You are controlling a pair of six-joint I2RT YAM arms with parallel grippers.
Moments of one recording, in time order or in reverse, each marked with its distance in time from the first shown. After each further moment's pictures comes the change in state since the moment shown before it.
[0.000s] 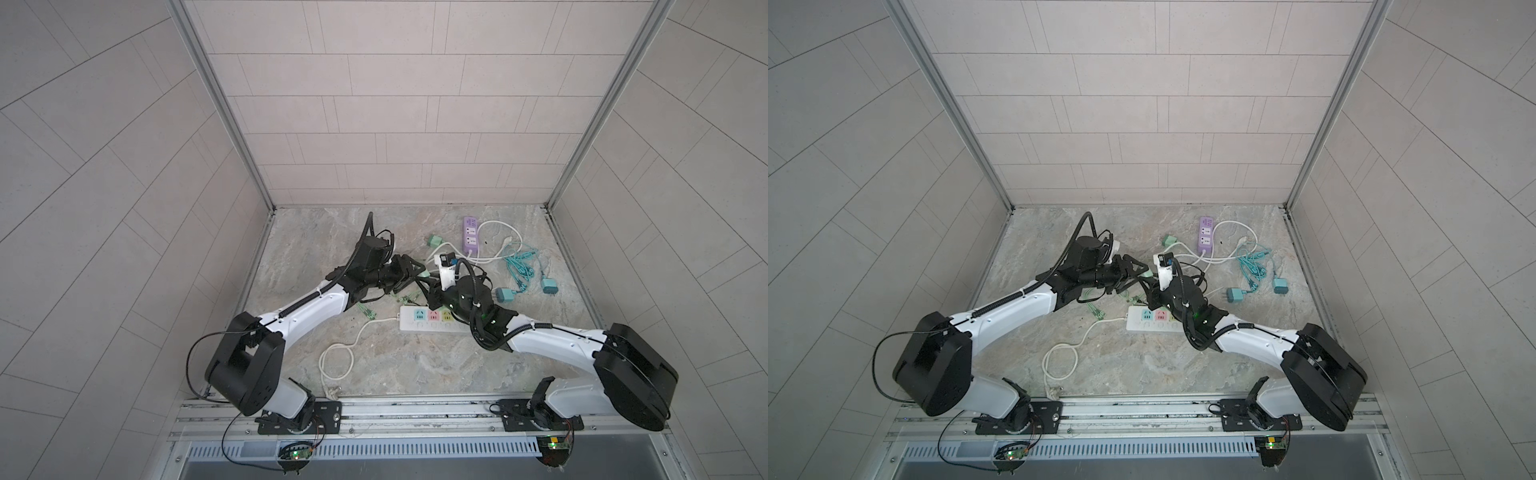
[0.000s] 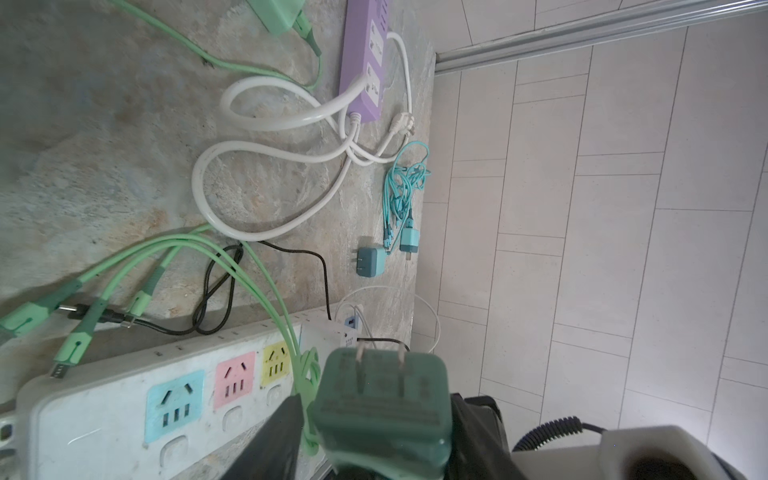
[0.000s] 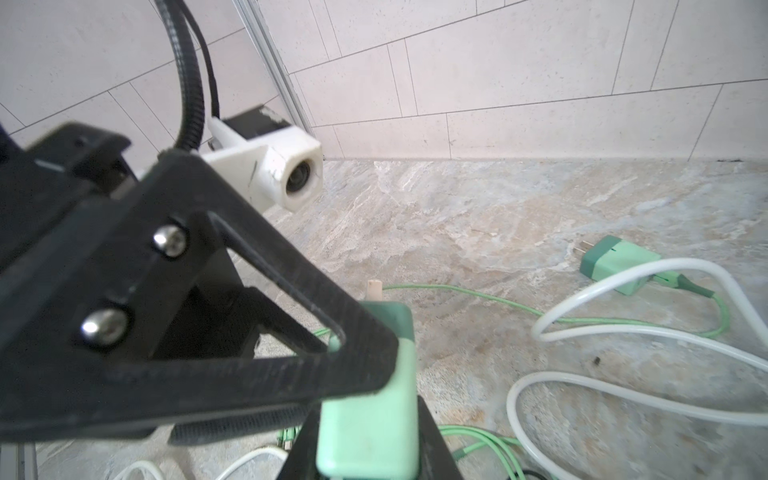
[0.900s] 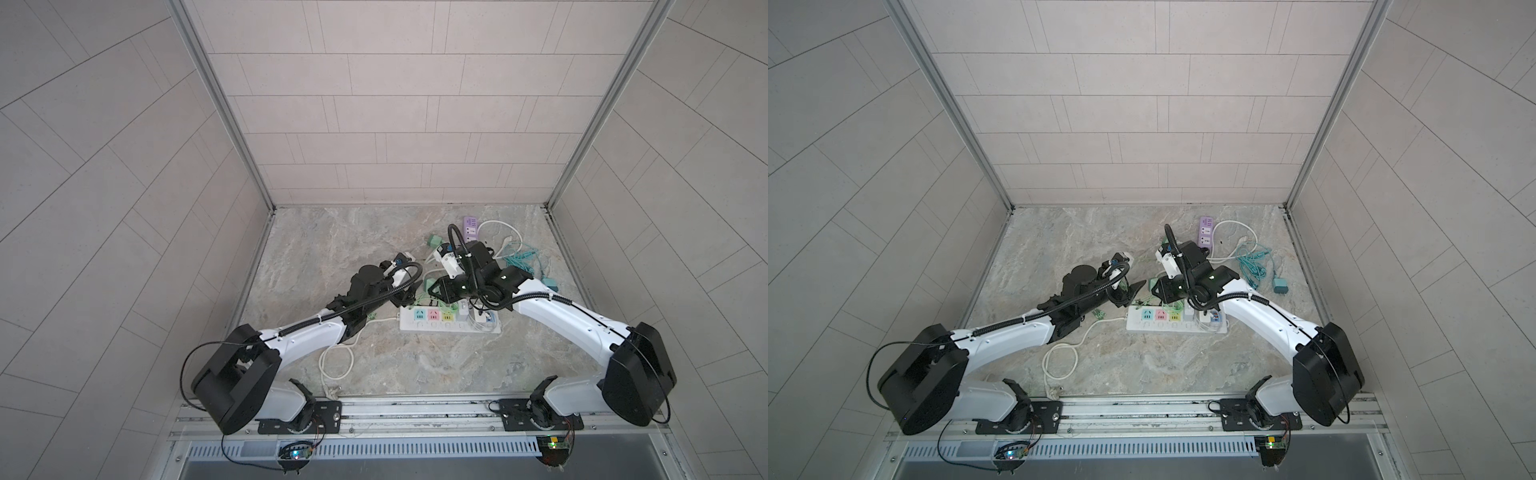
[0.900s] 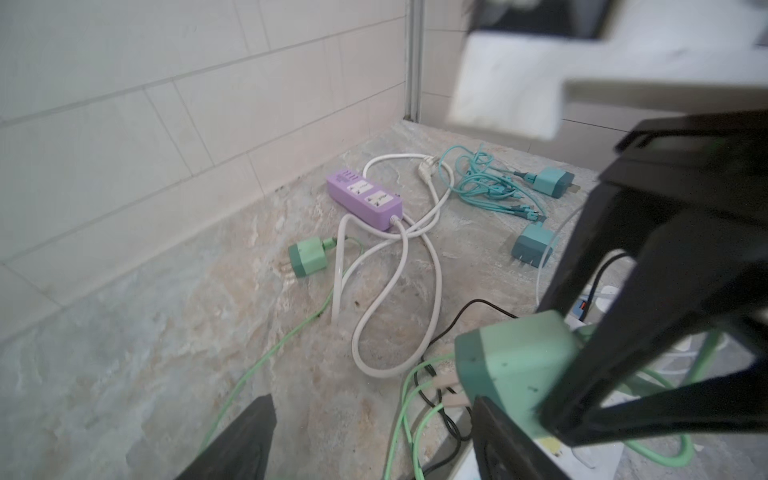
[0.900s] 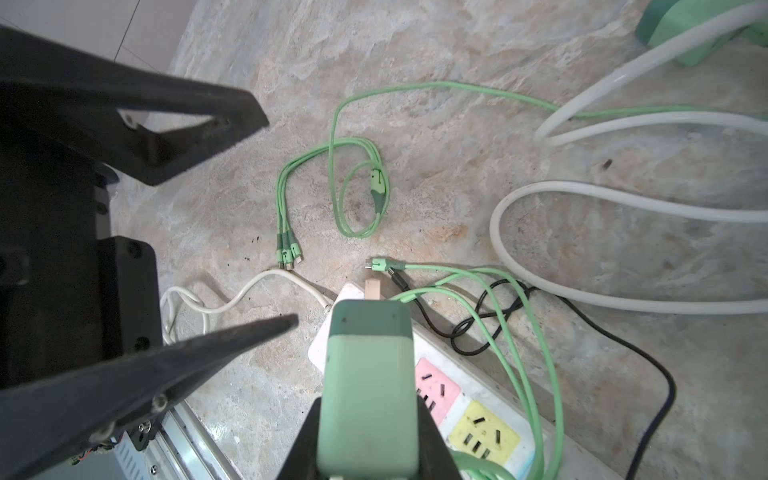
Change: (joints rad) left arm -0.134 -0.098 -0.349 0.541 -0.382 1.241; right arm -0.177 0.073 0.433 -0.975 -0.387 -0.067
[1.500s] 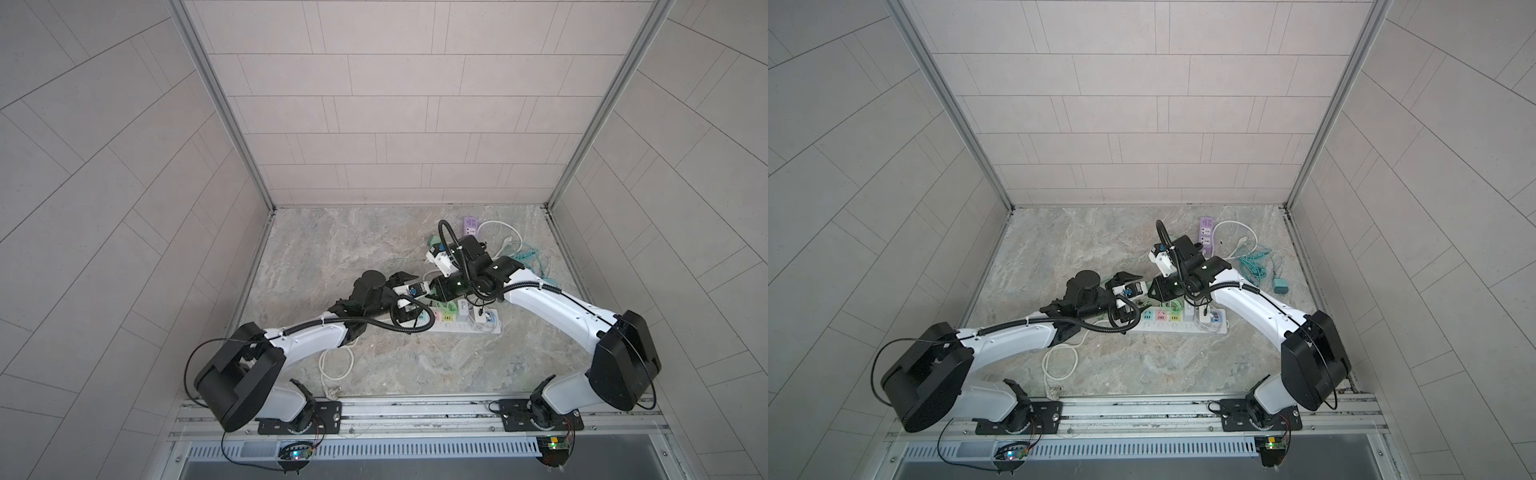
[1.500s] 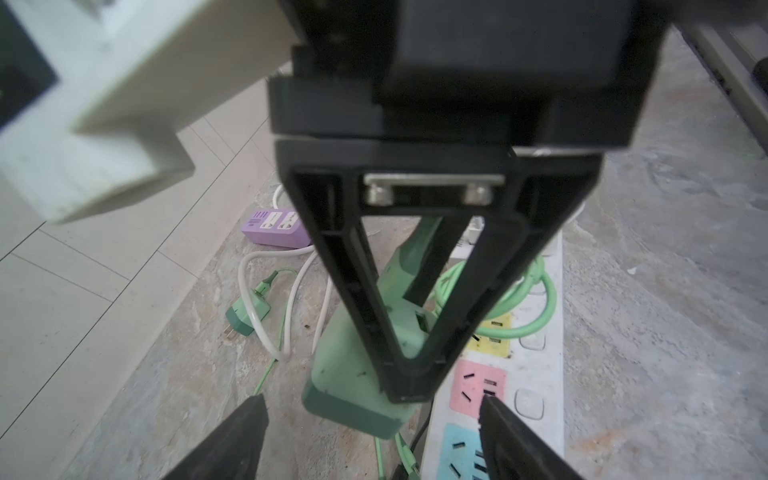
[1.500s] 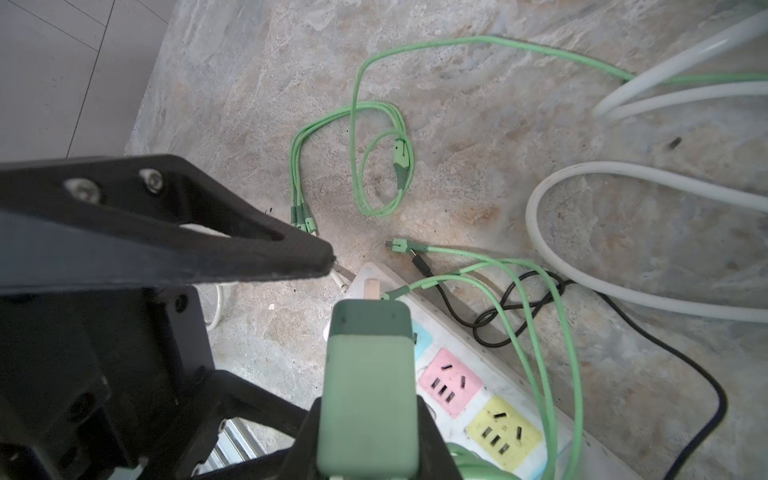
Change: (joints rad) left arm -0.013 0.030 -0.027 -0.050 0.240 0.445; right arm 0.000 0.079 0.104 -0.117 -0.069 -0.047
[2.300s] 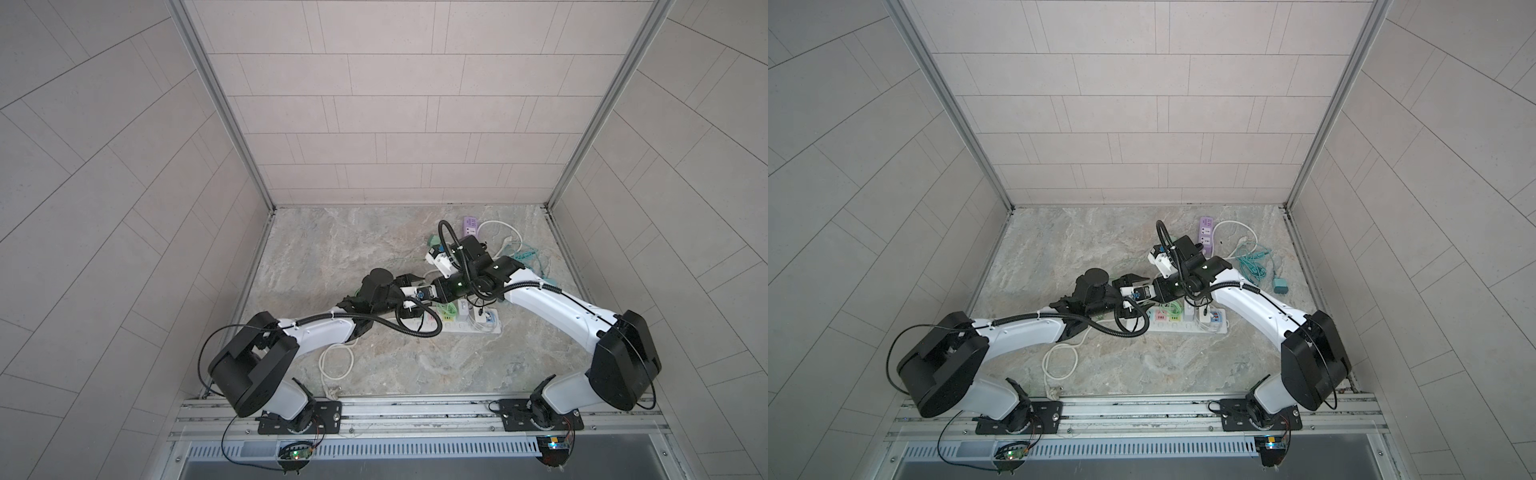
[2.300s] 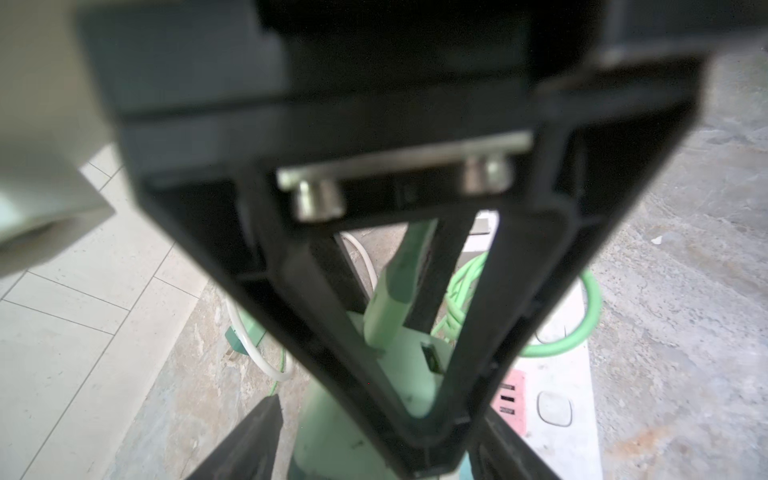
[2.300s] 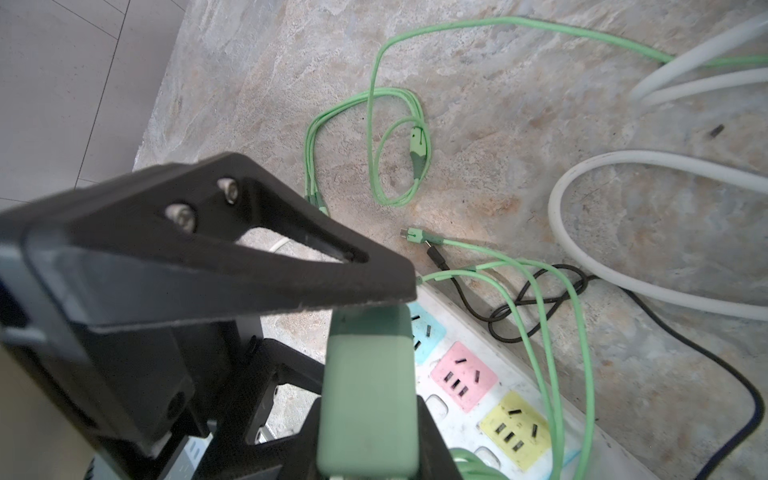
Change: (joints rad) left arm -0.026 0.075 0.048 0.027 -0.017 0.103; right arm -0.003 0.000 -0.005 -0.003 -0.046 -0.013
